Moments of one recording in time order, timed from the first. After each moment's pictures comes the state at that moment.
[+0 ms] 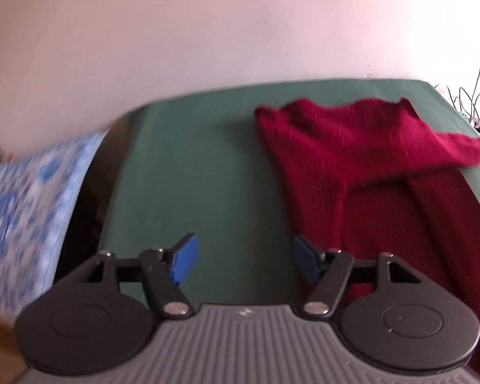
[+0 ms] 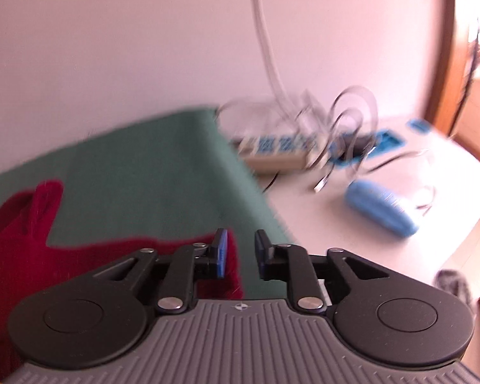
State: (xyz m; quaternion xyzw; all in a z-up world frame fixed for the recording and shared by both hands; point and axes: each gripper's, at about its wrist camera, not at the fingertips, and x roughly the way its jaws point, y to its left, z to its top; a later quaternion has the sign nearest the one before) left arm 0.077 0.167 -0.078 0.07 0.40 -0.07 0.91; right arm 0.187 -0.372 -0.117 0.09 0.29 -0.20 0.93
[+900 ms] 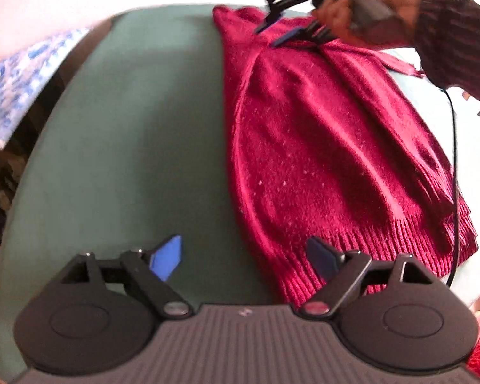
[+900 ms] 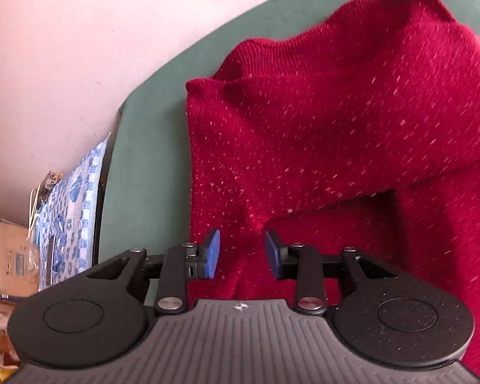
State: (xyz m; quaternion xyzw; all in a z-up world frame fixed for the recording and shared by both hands) left arm -0.090 0.173 -0.140 0.01 0.46 -0.15 0.88; right arm 0.211 -0.081 -0.135 0.28 0.51 0.09 0.81
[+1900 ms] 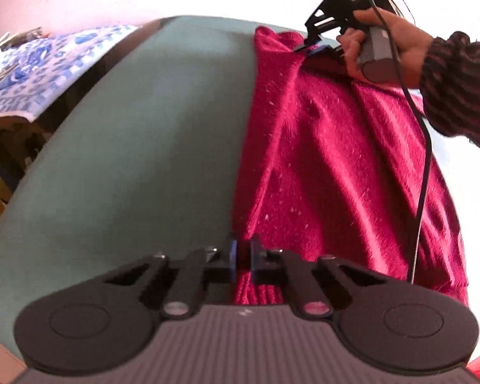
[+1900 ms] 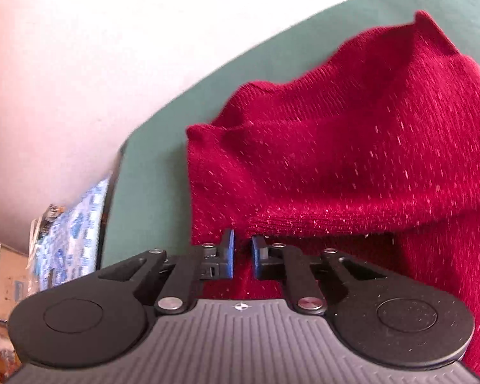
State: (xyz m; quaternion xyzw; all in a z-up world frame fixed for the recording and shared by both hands) left arm -0.101 0.133 -0.124 -0.06 0.44 -0.03 0.90; right arm 0.225 -0.096 -0.131 0.29 0.44 0.10 0.84
